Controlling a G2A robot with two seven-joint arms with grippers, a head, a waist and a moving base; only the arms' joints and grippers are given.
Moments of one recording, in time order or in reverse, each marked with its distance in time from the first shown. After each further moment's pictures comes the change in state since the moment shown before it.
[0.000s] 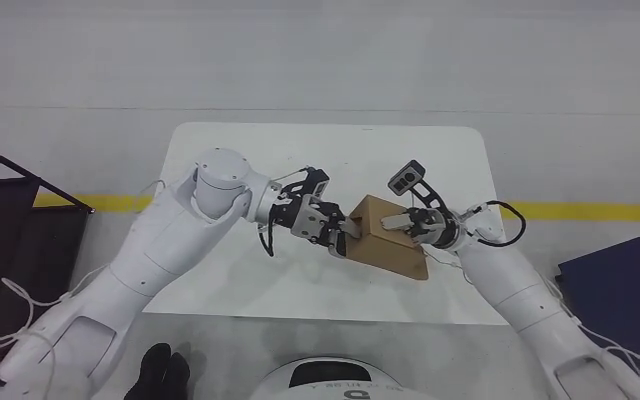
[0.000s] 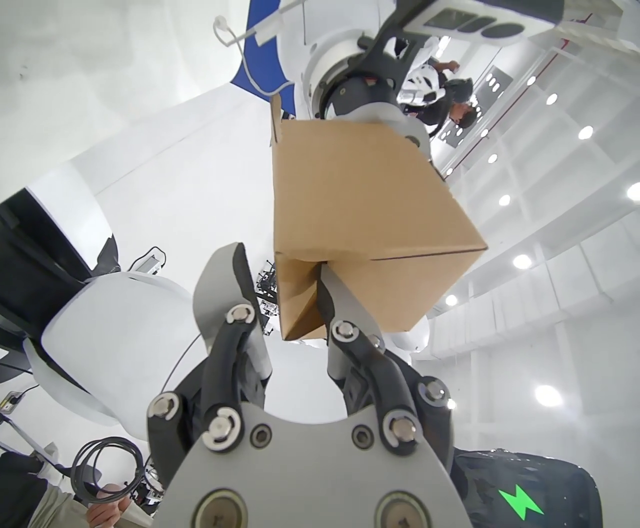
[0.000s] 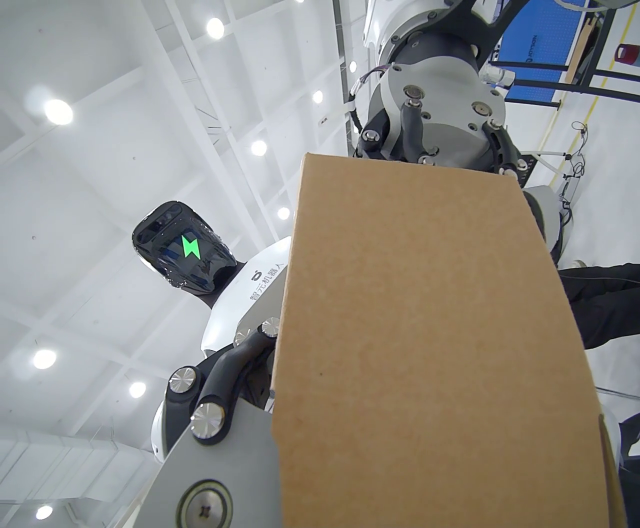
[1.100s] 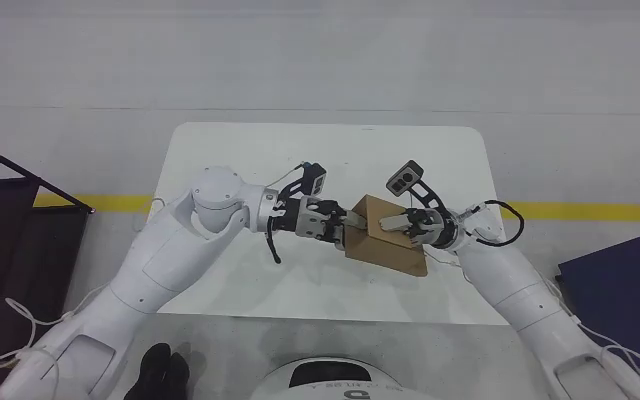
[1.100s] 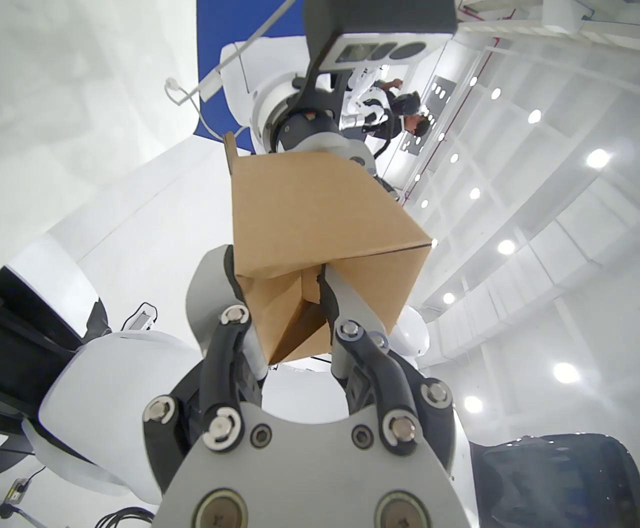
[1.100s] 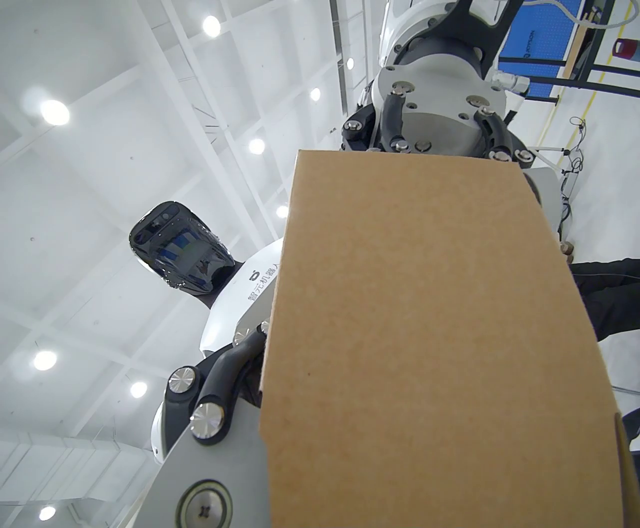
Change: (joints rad) left arm 0.126 0.005 -0.065 -0.060 -0.019 -0.198 0.141; right arm 0.006 0.001 -0.007 -0.004 -0.012 0.005 0.000
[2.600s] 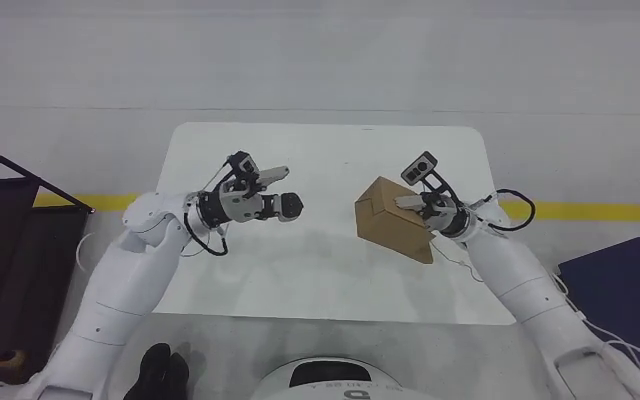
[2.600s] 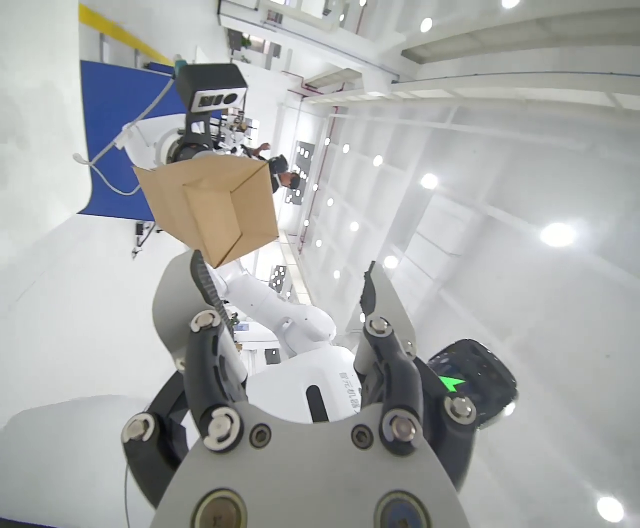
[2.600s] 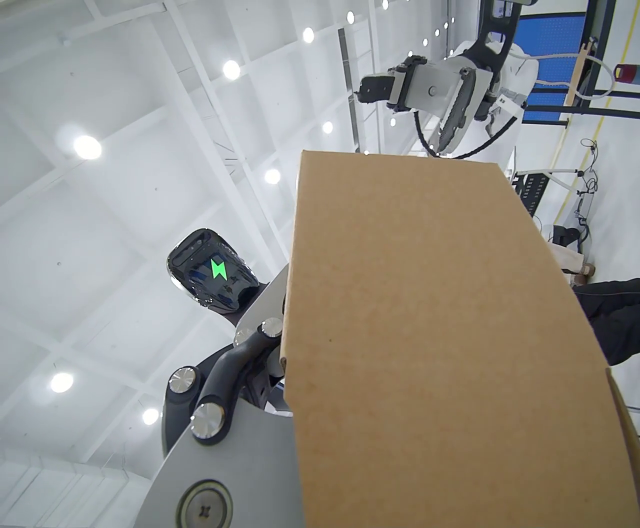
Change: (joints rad) left arm 0.320 0.048 -0.395 0.041 -0.303 -0.234 -0.055; right arm 0.030 -0.002 0.039 0.112 0.056 0.062 0.000
